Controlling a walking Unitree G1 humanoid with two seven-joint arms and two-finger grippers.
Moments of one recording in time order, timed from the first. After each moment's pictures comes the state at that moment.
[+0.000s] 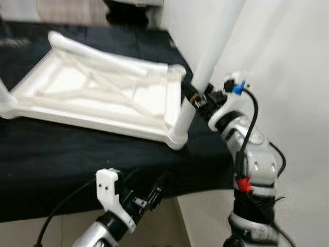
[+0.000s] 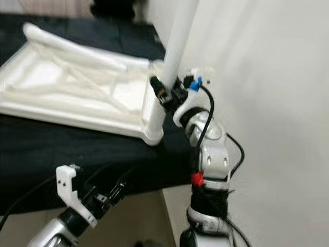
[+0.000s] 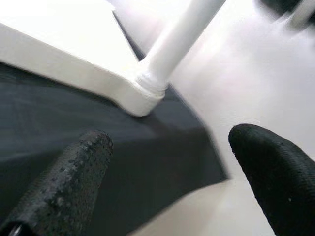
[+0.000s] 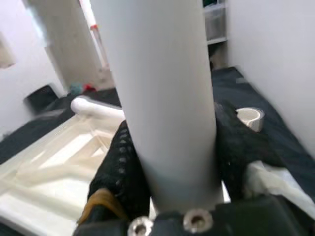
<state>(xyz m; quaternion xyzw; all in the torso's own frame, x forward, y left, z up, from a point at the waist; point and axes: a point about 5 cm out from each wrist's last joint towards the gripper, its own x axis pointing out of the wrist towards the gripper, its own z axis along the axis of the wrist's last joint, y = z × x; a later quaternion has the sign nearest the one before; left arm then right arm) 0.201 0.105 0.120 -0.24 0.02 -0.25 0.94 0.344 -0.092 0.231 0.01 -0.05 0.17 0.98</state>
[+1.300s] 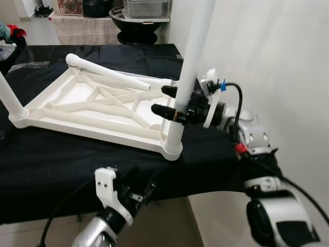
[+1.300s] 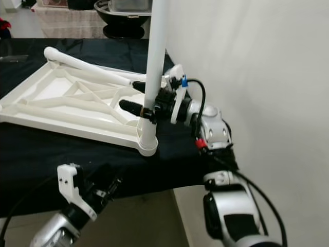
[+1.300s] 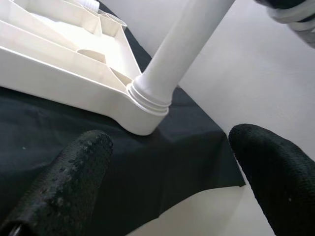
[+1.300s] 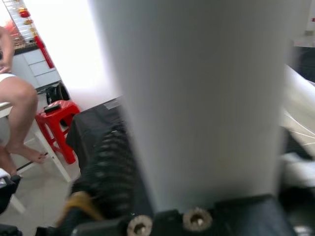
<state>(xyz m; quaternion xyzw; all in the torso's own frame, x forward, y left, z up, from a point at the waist) 0.185 0.107 0.126 -0.23 0.01 -0.25 0.94 0.361 -0.124 0.248 -0.04 -0.08 0.57 0.82</state>
